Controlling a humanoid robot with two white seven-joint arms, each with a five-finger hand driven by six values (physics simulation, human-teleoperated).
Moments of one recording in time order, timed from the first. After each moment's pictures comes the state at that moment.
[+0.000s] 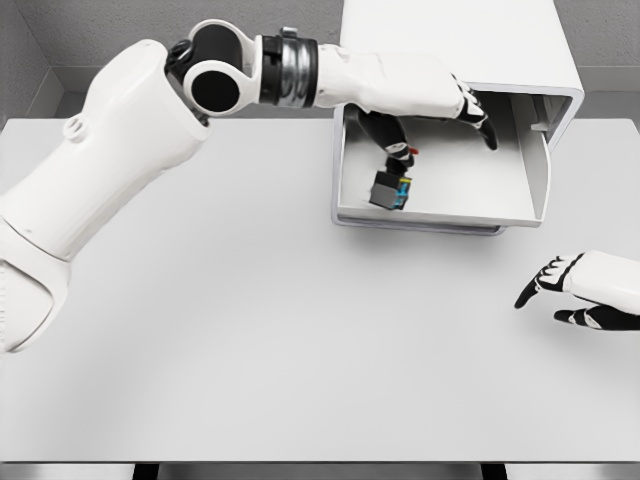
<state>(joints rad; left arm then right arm) -1.21 0.18 -0.93 -1.16 -0.20 -0.61 -0.60 0.14 -1.04 -0.02 -1.75 0.08 -0.61 0.61</state>
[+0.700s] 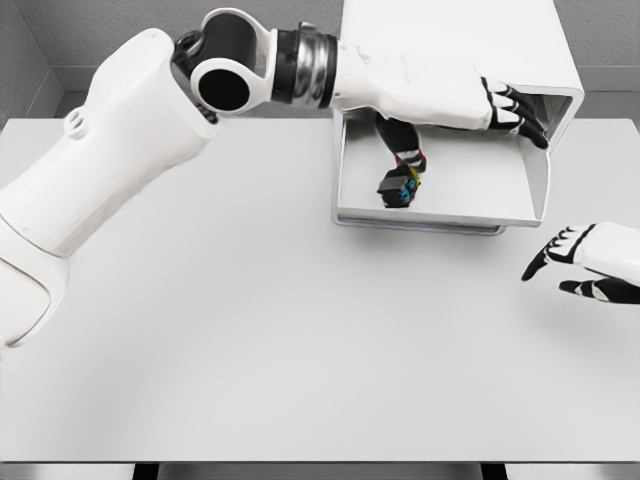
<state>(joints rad) -1.24 0.21 -0.93 -1.29 -0.18 -0.61 -0.61 0.08 -1.04 -0.05 -1.76 0.06 -0.61 0.61</state>
